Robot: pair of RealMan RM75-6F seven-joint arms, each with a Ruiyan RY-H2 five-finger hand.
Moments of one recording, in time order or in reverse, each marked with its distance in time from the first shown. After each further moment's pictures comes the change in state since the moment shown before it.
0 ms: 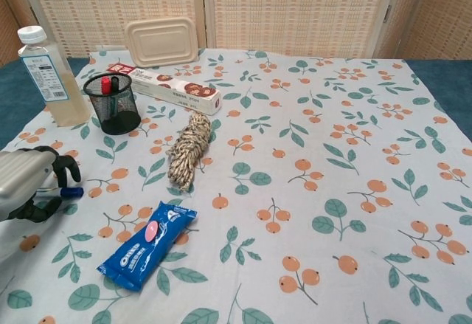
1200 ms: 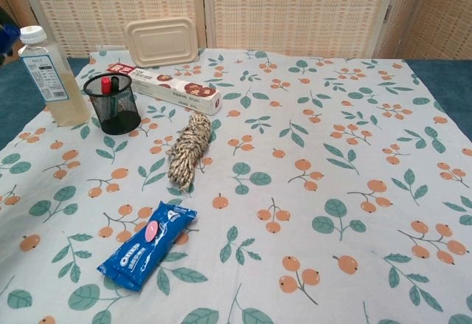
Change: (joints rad) left arm 0.037 0.416 -0.095 -0.544 0.239 0.224 -0.469; right arm -0.008 0.012 -0.007 0.014 -0.037 0.027 0.061
